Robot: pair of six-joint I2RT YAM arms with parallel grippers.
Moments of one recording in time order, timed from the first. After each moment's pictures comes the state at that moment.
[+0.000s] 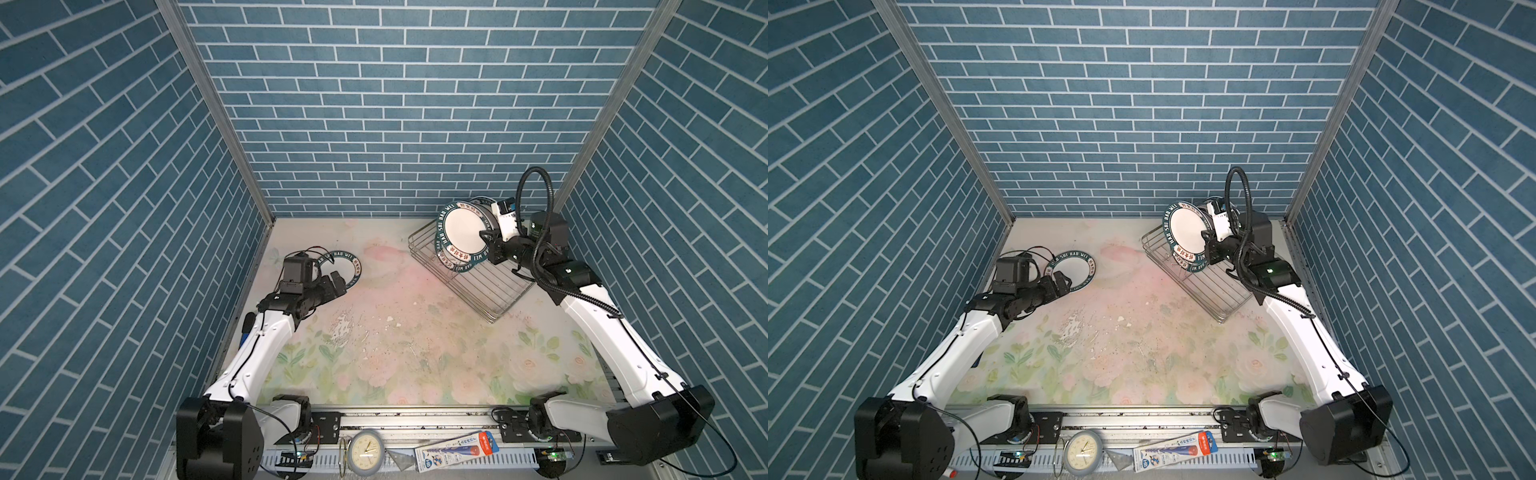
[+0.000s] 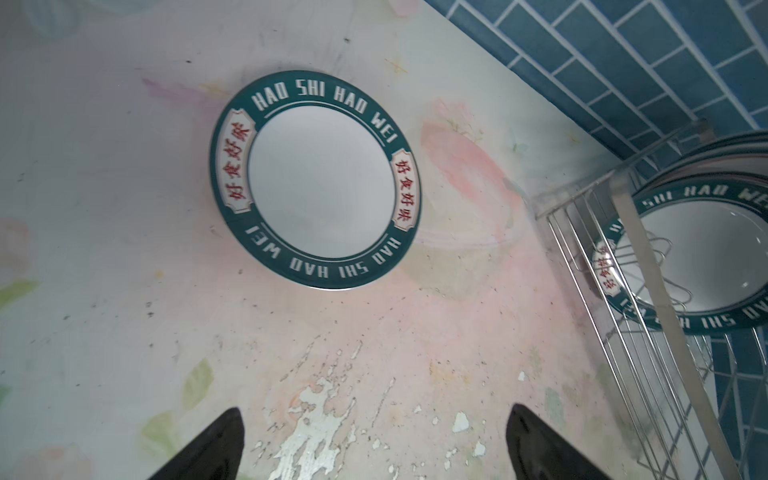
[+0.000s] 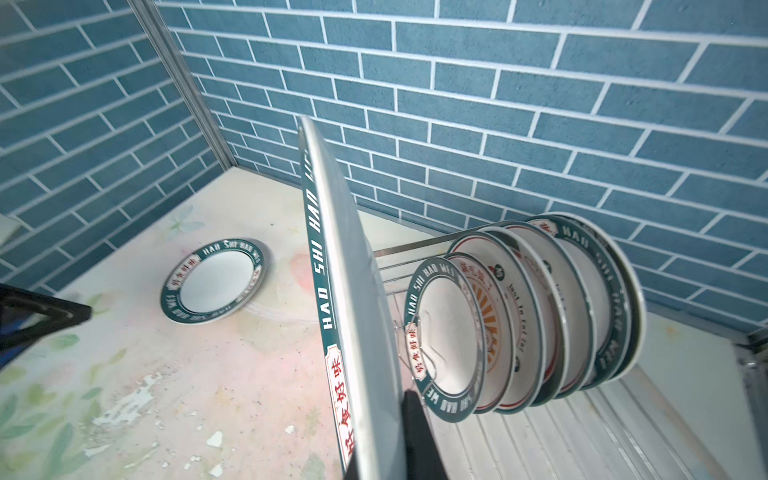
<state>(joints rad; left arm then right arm) -0.14 1.16 0.85 -0.48 0.16 -0.52 0.34 1.21 1.18 -0.35 -0.26 0.02</state>
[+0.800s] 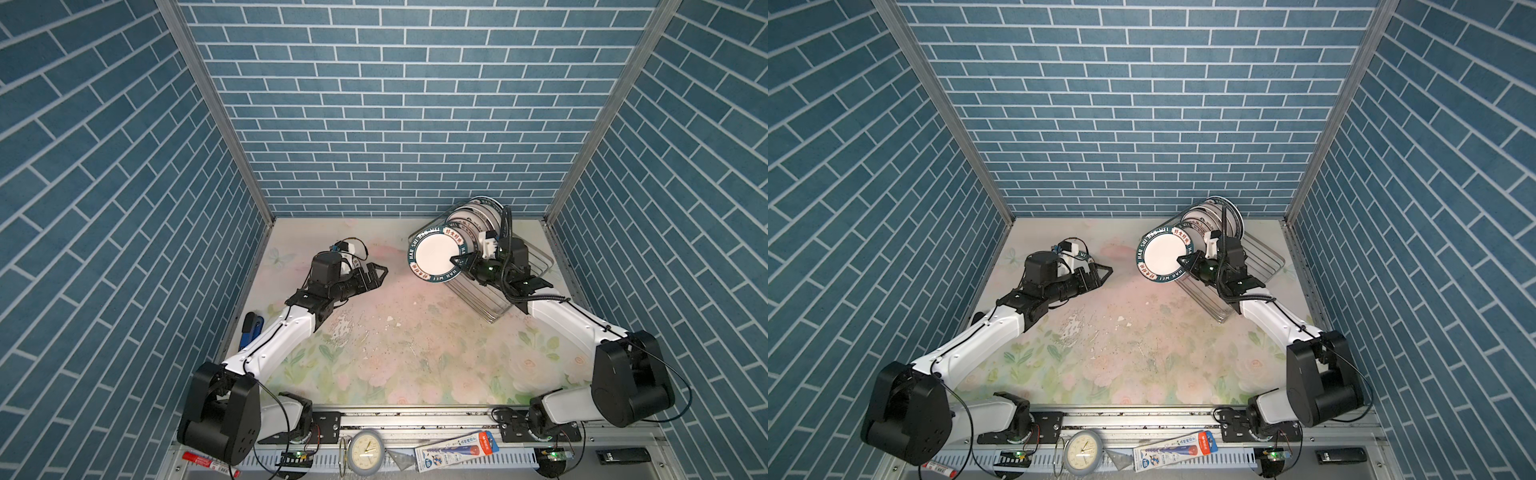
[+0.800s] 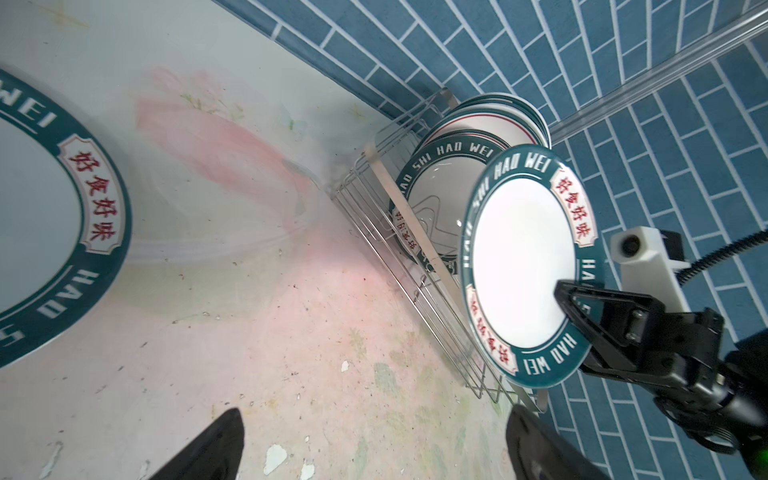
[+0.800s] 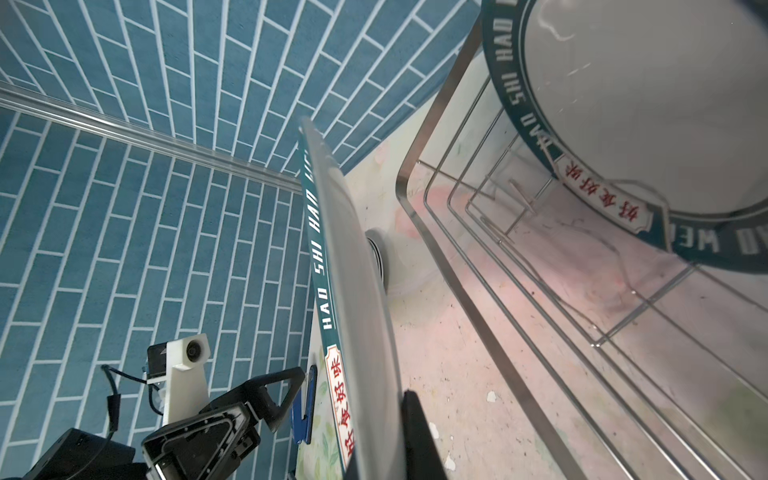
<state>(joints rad) -0.34 1.28 0.79 -0.01 0.41 -0.70 0.38 1.44 0.91 0.10 -0.50 0.92</state>
